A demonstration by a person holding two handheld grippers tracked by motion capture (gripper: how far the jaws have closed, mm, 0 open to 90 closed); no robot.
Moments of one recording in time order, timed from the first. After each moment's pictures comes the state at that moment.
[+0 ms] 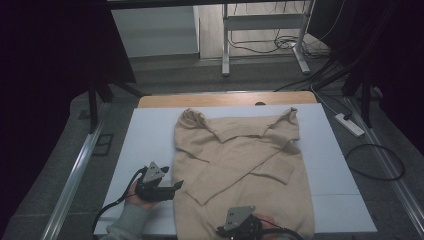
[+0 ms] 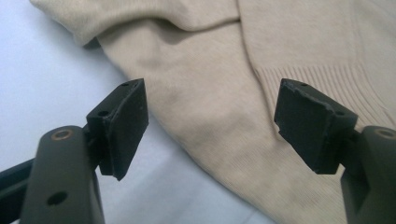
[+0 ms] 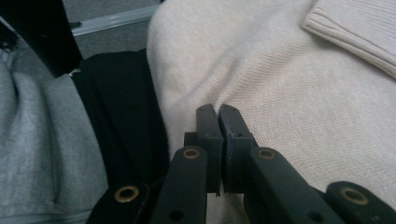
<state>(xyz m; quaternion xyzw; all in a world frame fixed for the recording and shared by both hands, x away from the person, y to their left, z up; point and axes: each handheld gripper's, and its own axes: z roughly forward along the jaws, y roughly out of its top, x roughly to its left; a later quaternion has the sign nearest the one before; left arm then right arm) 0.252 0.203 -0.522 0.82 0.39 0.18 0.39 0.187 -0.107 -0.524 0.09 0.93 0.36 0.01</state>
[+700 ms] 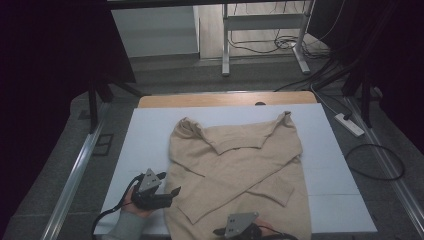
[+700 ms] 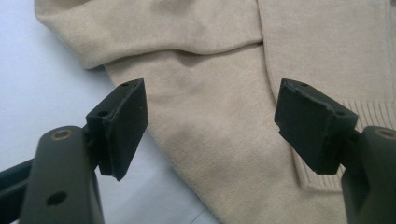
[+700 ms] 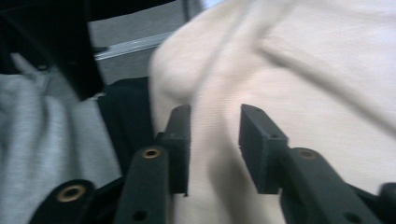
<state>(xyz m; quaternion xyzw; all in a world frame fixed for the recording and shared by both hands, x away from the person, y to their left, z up) 0.234 0.206 -0.520 0.81 0.39 0.19 0.39 0.178 -0.110 -0.520 0.09 0.91 0.41 0.00</state>
